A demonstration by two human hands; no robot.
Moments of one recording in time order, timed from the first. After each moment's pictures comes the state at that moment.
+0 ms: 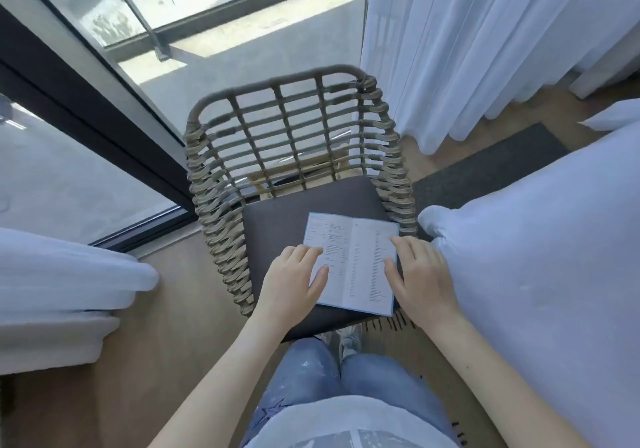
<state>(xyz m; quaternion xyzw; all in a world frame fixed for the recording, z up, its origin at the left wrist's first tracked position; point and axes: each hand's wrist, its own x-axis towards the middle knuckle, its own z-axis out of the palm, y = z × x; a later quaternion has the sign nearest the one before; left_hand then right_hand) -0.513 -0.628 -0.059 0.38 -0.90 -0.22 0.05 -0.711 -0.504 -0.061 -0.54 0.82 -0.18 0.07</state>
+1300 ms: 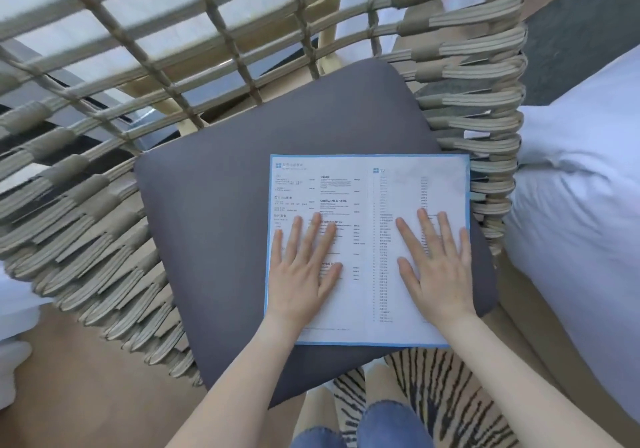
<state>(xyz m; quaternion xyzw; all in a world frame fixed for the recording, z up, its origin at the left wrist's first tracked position) -0.538 -0.700 -0.533 0.32 -0.93 -0.16 -0.04 -0.735 -0.541 -0.516 -0.49 0.86 -0.03 0.13</state>
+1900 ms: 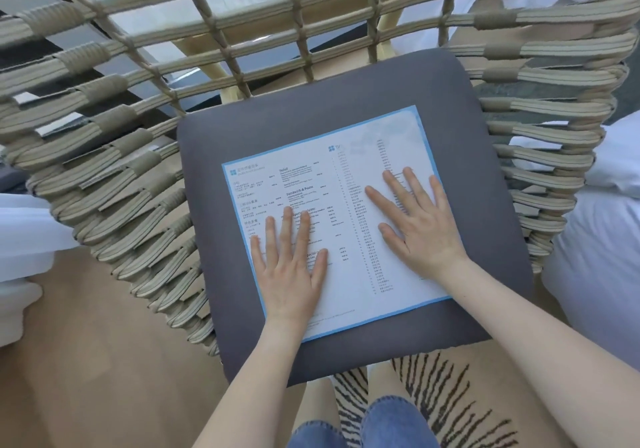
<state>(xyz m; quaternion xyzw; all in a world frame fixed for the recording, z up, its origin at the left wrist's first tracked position) -0.492 -0.701 -0.526 0.52 -0.84 -0.13 -0.02 -0.734 -0.645 -0.519 -0.65 0.74 -0.02 0.14</state>
